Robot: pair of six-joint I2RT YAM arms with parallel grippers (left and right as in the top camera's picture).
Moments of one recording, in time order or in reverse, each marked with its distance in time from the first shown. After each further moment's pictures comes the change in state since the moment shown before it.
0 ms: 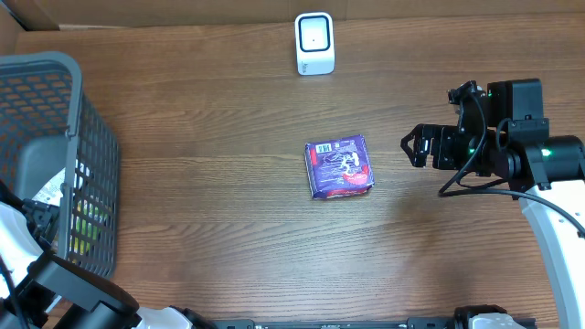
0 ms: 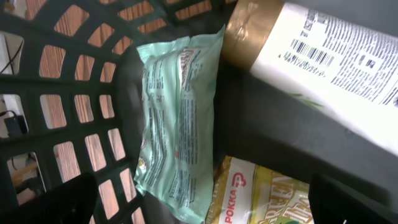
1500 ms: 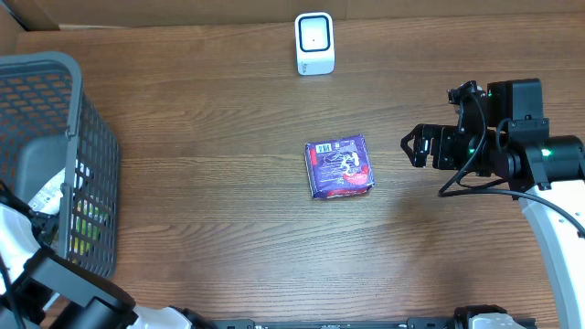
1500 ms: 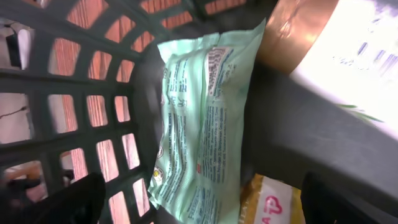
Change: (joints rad) left arm 0.013 0.033 -0.058 0.065 -0.077 -0.009; right arm 0.000 0.000 0.000 0.000 0.000 0.000
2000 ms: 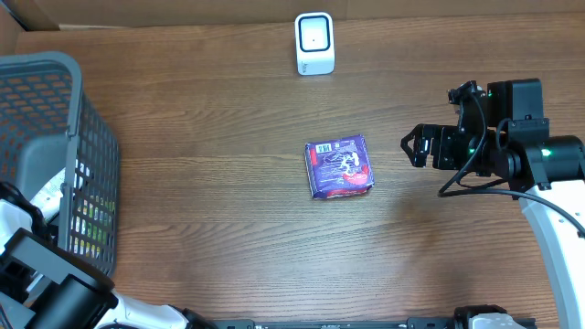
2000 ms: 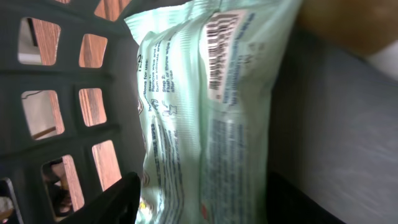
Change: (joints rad) left arm 0.006 0.140 0.000 0.008 -0.045 -0.019; right arm 0.000 0.000 0.000 0.000 0.000 0.000
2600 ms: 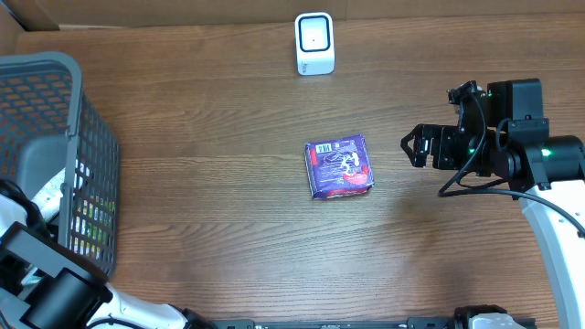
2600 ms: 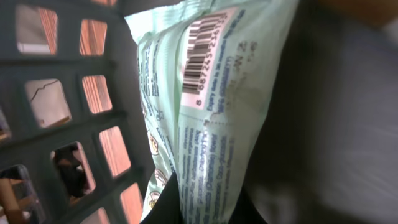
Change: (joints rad) left arm -0.014 0.053 0.100 -0.152 -0.002 0.000; right arm 0.000 0.000 0.000 0.000 -0.001 0.000
